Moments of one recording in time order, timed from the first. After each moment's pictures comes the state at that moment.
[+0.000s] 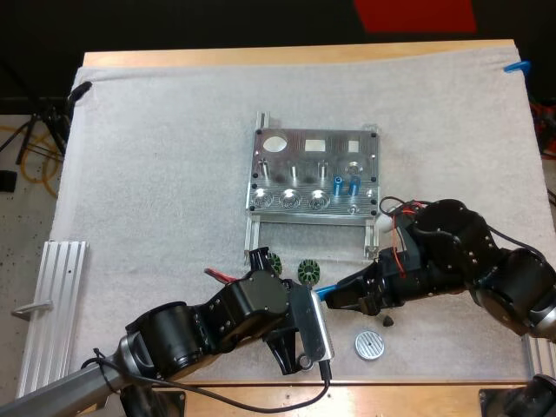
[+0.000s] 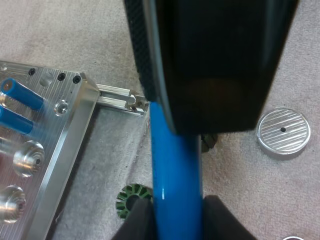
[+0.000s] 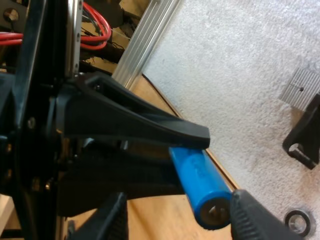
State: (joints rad) left arm -1.09 0.93 -0.89 0.87 -0.06 -1.46; right arm 0.75 1.02 -0.90 0.72 -0.71 -1.41
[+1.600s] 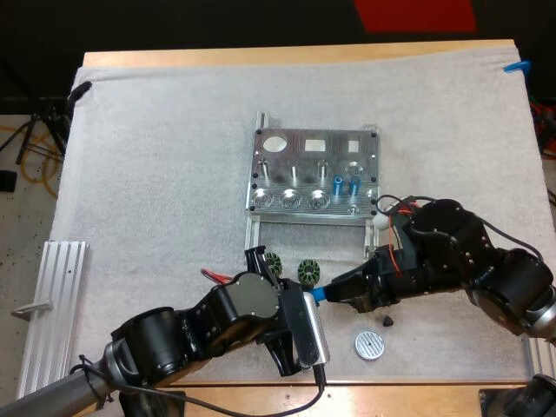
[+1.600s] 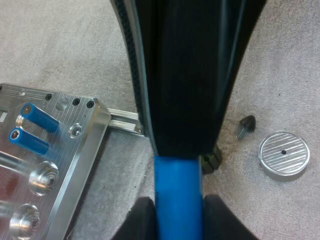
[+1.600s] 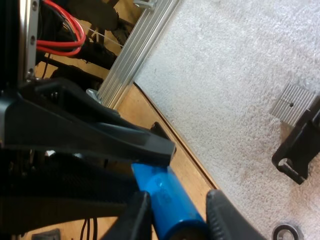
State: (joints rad) left arm -1.09 0.88 -0.90 0.85 -0.06 -1.46; right arm 0.76 1.03 -0.90 0.69 -0.68 -1.43
